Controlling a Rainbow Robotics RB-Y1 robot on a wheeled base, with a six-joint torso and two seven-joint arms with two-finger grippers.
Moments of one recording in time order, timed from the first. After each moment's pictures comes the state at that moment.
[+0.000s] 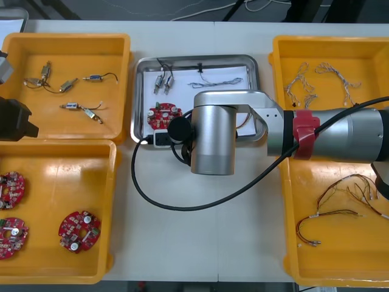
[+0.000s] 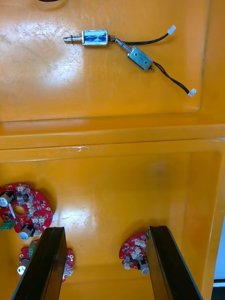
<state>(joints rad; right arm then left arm) -1.24 -0.50 1.35 -1.56 -0.60 1.19 1.63 -0.36 0.91 0.19 -2.13 0.96 1.89 -1.13</state>
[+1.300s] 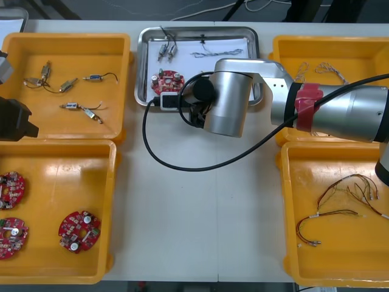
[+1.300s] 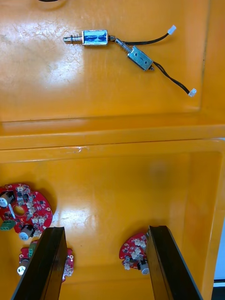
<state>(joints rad) -1.31 -0.50 1.35 -1.27 -0.60 0.84 1.73 -0.36 0.91 0.19 -2.13 0.96 1.89 -1.13</state>
